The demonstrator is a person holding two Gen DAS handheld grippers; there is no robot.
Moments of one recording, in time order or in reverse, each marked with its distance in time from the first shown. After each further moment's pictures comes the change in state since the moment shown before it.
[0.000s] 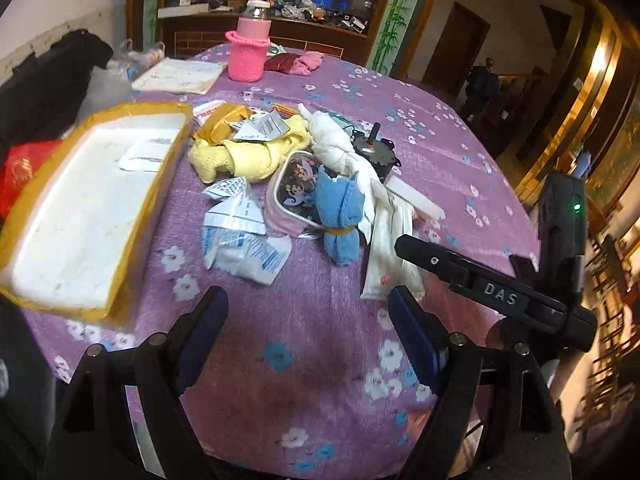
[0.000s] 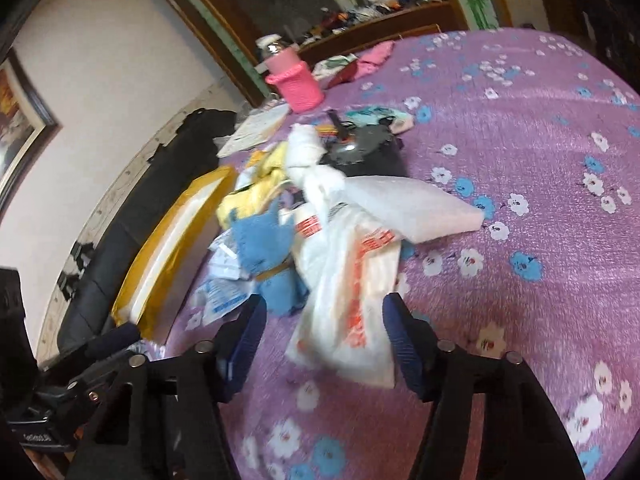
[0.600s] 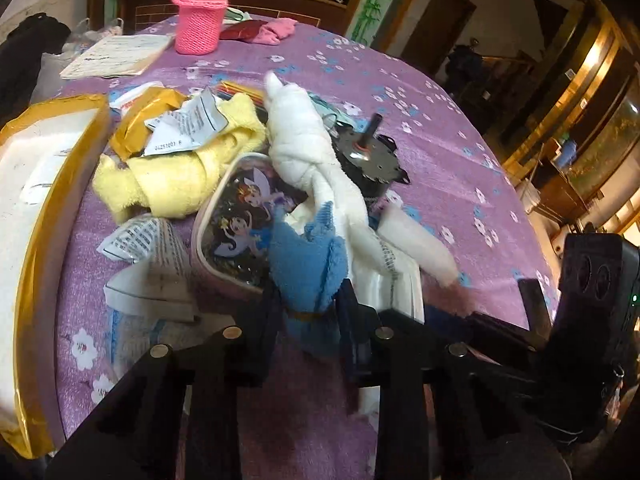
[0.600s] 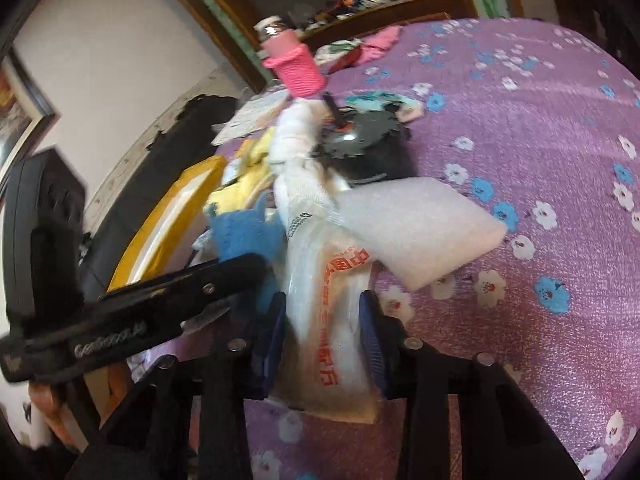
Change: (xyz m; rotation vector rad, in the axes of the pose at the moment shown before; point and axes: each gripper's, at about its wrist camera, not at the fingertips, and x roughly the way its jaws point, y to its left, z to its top) left arm 0.083 -0.012 0.045 0.023 0.124 -0.089; right arm 0.052 -0.007 0.012 -0.154 -0.017 0.013
